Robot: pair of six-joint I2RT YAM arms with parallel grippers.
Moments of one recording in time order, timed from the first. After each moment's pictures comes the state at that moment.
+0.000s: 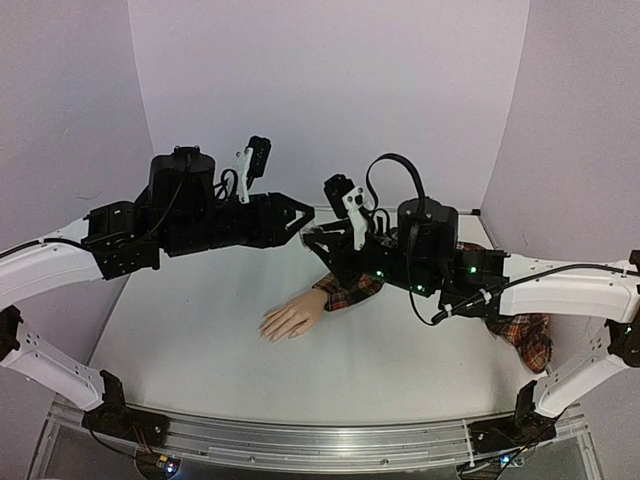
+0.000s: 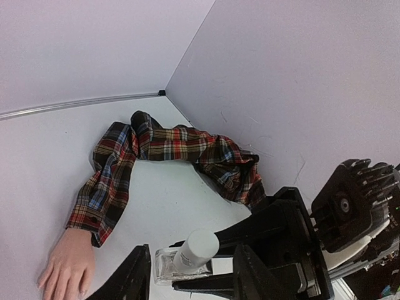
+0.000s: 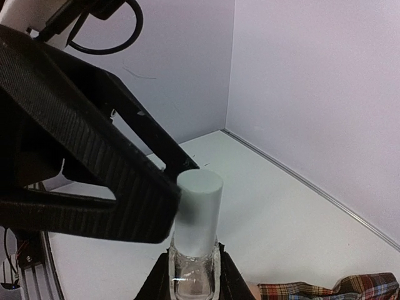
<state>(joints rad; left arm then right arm) -1.11 1.27 1.28 -0.24 -0.12 -0.56 1.13 1.42 1.12 0.17 0.18 -0.02</state>
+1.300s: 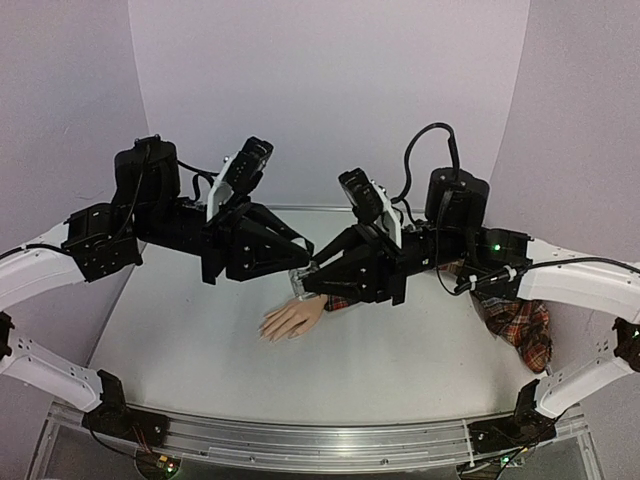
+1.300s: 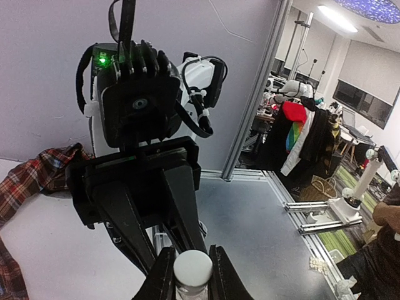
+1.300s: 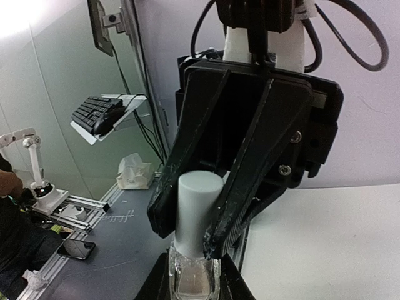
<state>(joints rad) -1.08 1.19 1.24 -0.10 0.76 -0.19 1.05 1.36 1.19 0.17 -0.85 0.15</state>
